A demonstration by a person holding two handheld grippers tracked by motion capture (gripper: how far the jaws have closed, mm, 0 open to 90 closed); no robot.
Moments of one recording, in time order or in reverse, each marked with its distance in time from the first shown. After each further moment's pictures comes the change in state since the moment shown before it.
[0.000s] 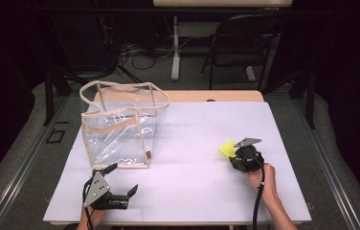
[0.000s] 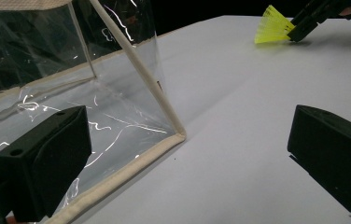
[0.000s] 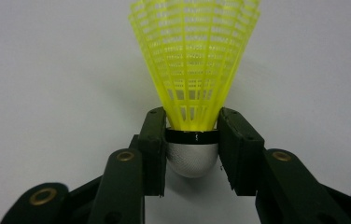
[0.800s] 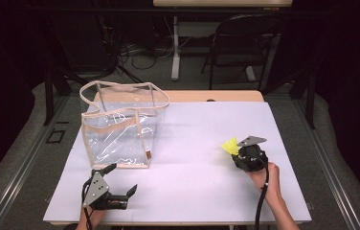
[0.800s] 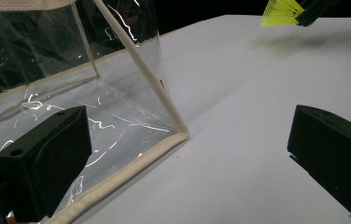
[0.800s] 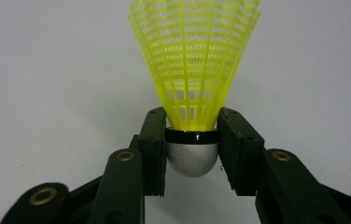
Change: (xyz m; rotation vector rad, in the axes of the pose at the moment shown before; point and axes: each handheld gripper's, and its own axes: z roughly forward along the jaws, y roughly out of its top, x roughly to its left) left arm 0.001 0.000 -0.002 -0.001 0.007 0.000; right arm 0.000 0.006 -0.022 -0.047 -0.025 -0.006
